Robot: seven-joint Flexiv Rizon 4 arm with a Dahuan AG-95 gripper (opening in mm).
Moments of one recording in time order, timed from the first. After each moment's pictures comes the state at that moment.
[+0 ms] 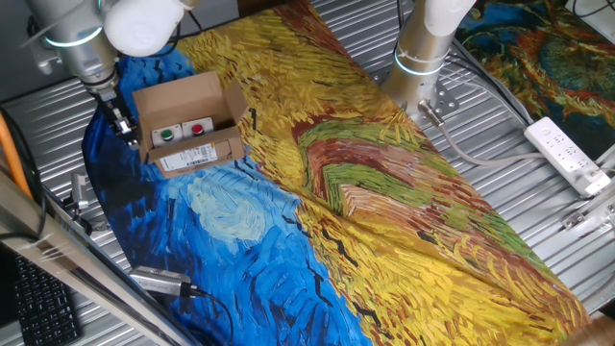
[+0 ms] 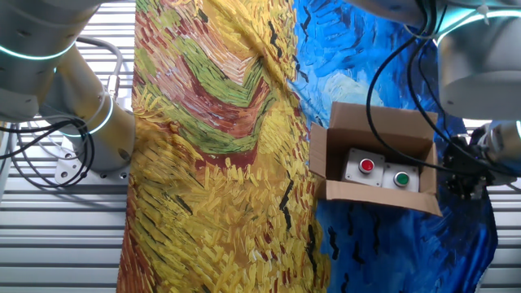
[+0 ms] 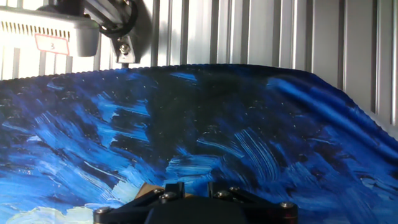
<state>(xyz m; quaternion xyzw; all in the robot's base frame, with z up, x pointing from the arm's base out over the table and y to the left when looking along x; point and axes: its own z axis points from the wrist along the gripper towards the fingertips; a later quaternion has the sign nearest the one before) 0.725 -0.119 0.117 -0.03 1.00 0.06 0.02</state>
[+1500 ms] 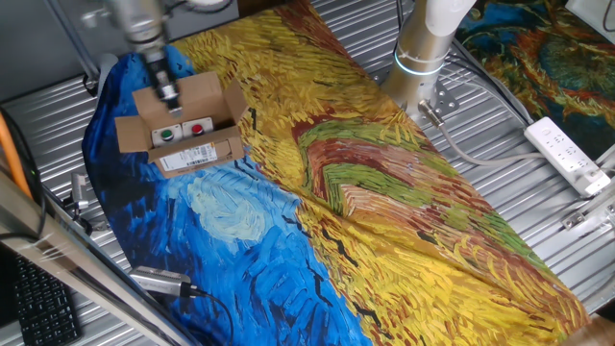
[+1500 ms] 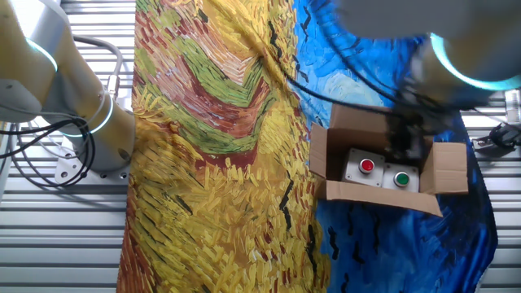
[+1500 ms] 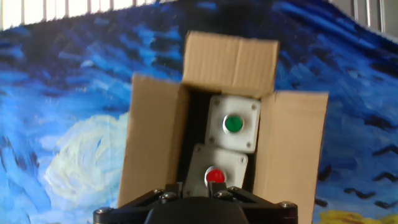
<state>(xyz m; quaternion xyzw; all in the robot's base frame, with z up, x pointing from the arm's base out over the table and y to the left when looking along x) 0.579 -0.078 0.208 -0.01 1.00 0.03 0.02</state>
